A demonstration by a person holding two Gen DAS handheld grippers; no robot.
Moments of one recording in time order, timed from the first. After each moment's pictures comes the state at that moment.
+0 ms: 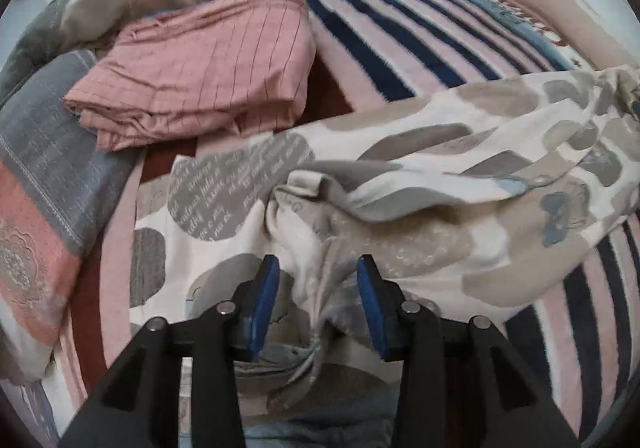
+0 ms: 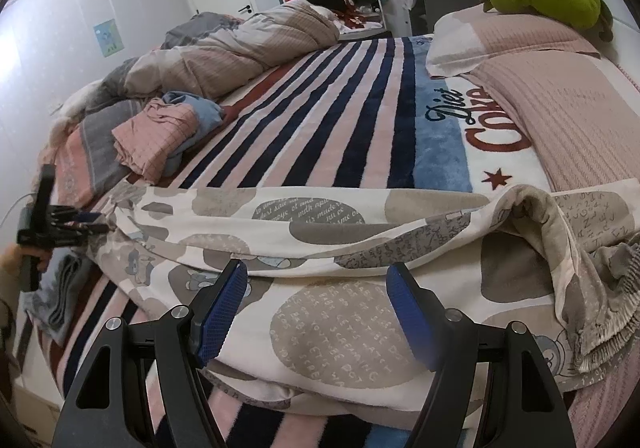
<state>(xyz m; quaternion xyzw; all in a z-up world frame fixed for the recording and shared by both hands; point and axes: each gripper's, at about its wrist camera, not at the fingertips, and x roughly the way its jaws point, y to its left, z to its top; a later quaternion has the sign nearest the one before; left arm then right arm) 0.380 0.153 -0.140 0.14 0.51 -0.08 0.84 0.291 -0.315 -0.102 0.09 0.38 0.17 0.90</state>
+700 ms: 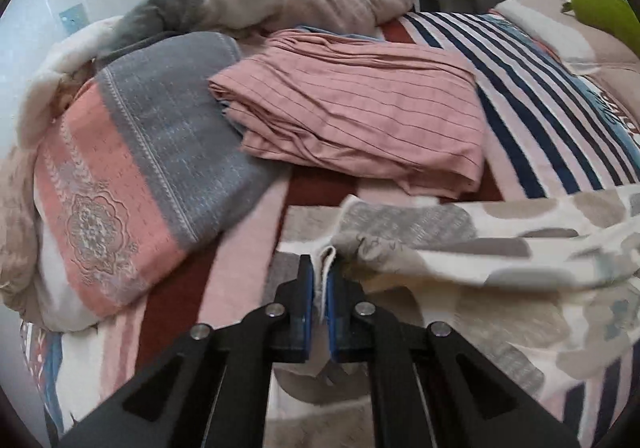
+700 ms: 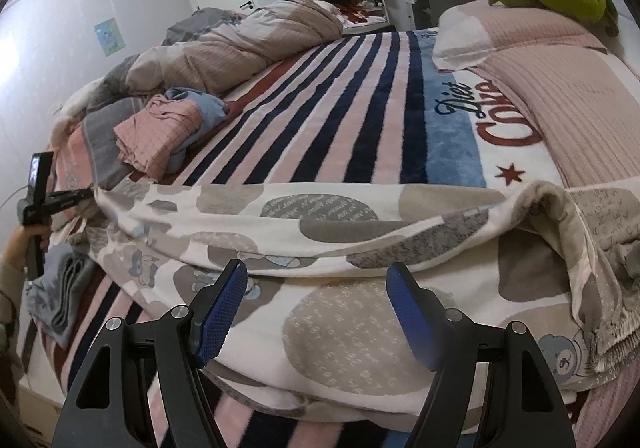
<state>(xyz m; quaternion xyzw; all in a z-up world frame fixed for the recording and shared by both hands) 0.399 0.239 -0.103 0.09 0.43 0.08 0.89 0.297 -0.301 -0.104 0.09 0.39 0.18 0.90</state>
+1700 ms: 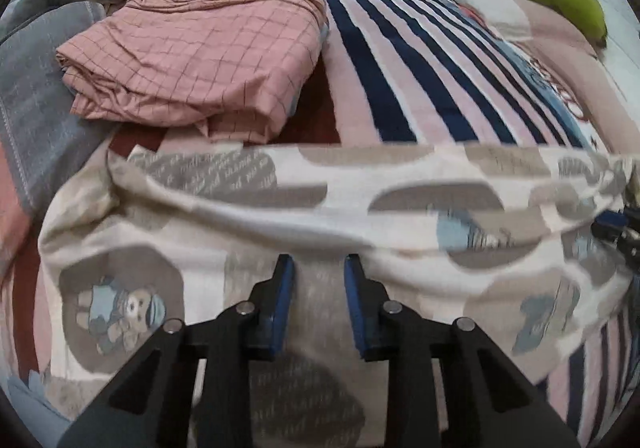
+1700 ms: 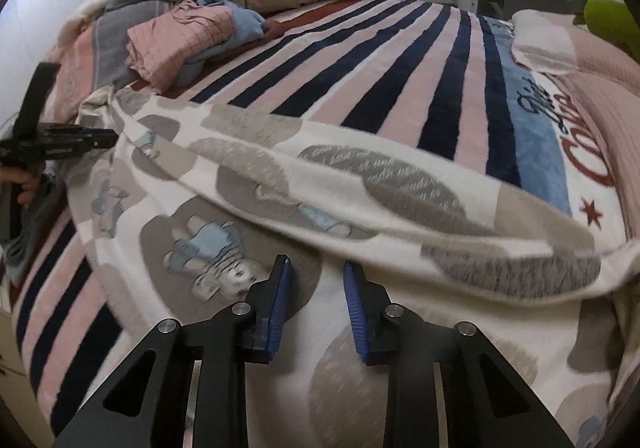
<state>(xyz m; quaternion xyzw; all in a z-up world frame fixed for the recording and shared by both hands) 0.407 0.131 -0.151 0.03 0.50 -0.05 0.86 0.343 -0.234 -0.155 -0.04 0.45 0.24 0.86</state>
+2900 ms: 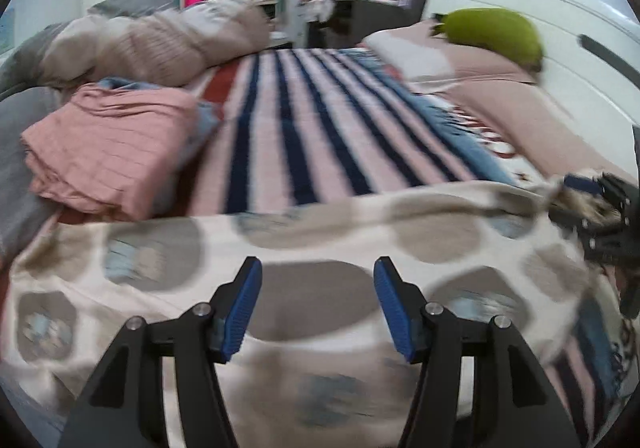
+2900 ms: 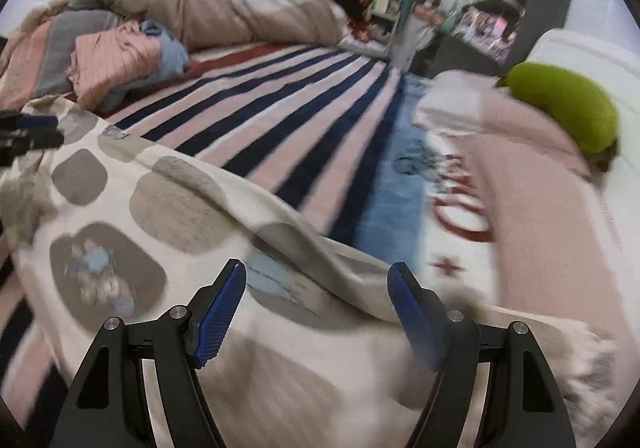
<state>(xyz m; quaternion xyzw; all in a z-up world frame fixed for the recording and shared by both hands) 0.378 0.013 -0.111 0.01 0.37 -0.14 0.92 0.330 -0.303 -0.106 -0.15 0.35 0.09 0.92</state>
